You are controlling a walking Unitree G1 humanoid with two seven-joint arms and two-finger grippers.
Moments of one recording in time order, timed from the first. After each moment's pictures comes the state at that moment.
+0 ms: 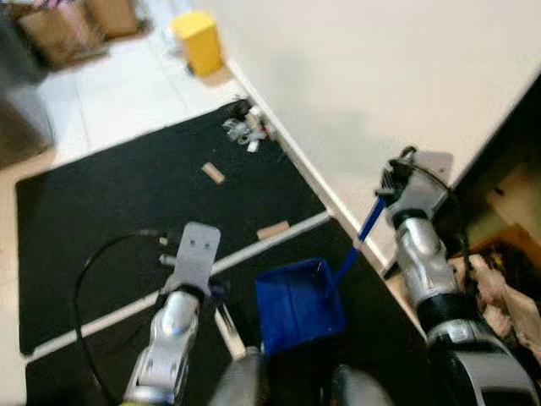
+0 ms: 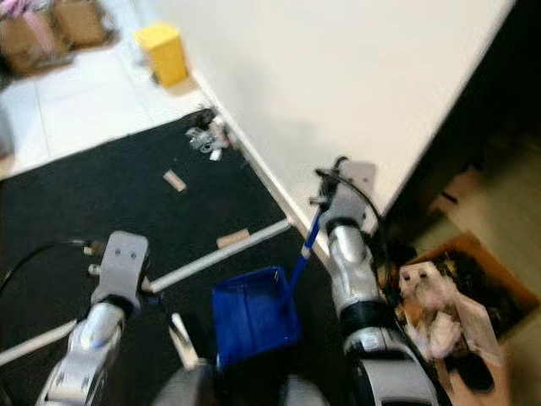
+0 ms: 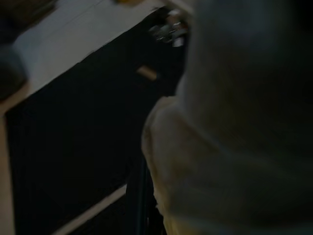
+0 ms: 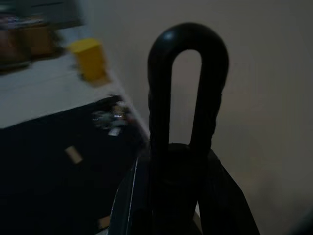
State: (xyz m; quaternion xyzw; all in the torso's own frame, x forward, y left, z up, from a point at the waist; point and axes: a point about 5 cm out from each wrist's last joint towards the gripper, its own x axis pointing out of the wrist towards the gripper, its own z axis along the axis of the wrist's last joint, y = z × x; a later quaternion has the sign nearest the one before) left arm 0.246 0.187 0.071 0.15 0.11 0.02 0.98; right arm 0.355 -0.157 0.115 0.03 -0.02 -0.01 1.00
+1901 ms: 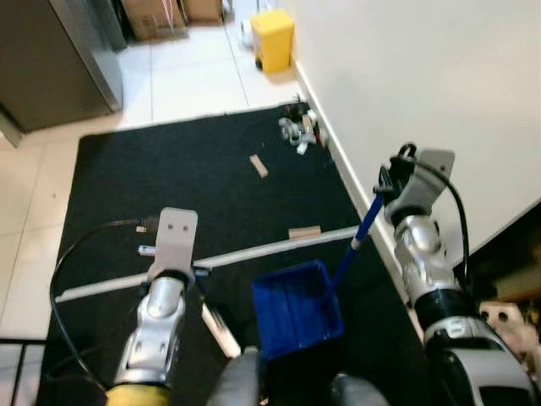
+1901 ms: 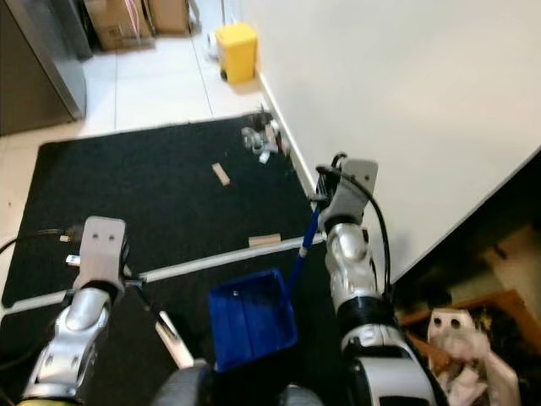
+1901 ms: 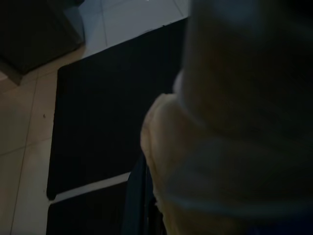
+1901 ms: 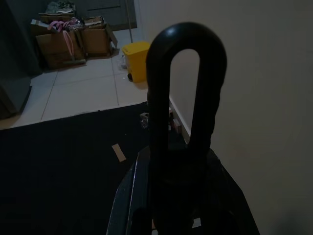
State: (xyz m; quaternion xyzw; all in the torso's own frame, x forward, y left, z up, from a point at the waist) left arm 0.261 0.204 0.081 0.14 0.11 0.07 0.98; right arm 0.357 -0.155 0.116 0.05 -0.02 0.00 1.00
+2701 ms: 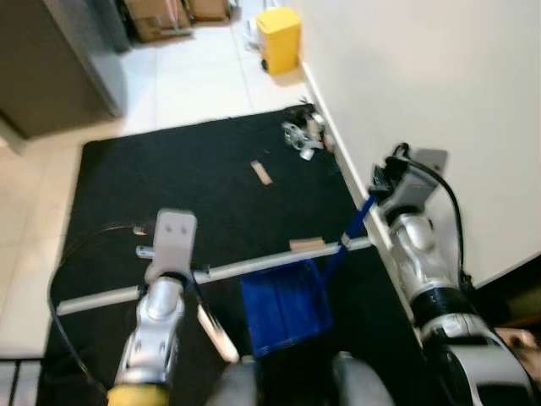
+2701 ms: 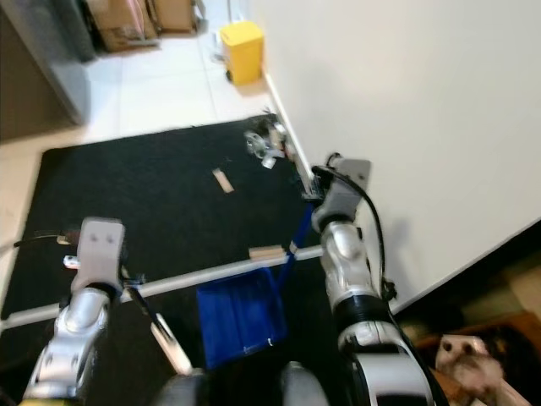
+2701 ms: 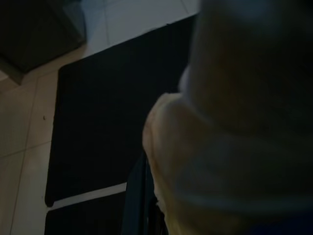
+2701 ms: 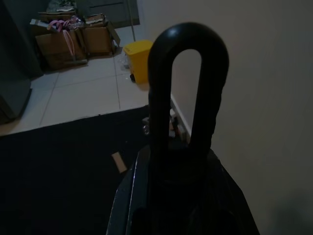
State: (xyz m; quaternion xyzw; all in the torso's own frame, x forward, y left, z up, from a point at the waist) left arm 0.261 0.202 0.079 0.14 0.11 0.07 0.98; right arm 0.356 -0.164 0.117 0.05 -0.03 -0.01 1.00
